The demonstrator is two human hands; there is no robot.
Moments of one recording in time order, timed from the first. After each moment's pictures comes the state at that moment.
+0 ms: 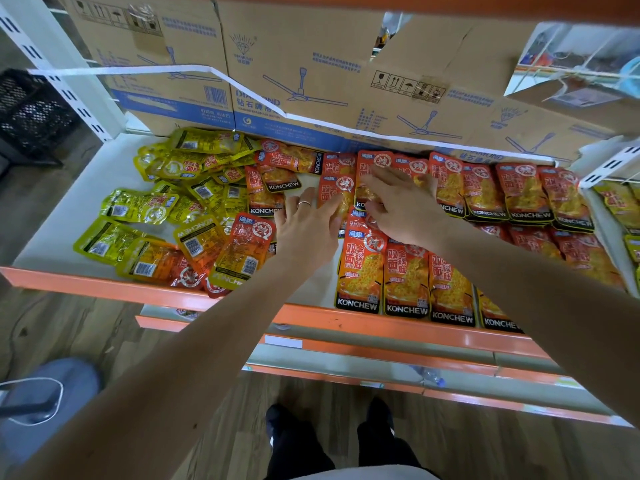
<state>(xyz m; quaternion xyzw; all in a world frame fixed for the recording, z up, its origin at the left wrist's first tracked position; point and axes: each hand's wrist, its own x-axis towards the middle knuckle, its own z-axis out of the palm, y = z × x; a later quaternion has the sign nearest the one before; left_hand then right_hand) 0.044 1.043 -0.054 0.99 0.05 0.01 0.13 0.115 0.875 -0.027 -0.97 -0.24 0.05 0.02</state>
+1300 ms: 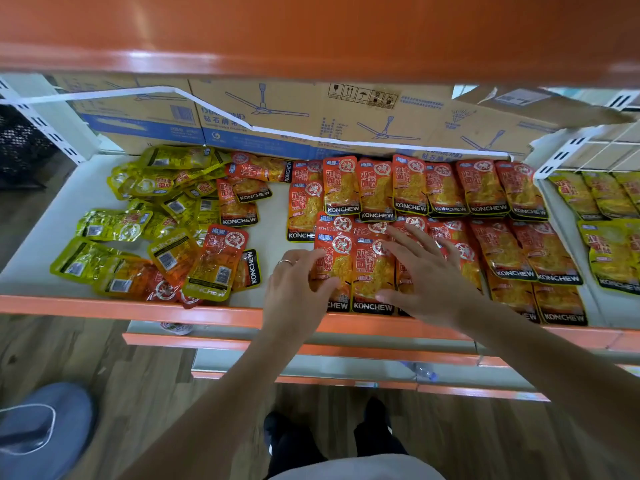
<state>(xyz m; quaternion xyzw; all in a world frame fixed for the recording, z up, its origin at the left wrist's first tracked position) -0.041 1.001 -0.047 0.92 0.11 0.01 0.37 0.016 0.780 -0.034 -0.96 -0.23 0.12 0.09</state>
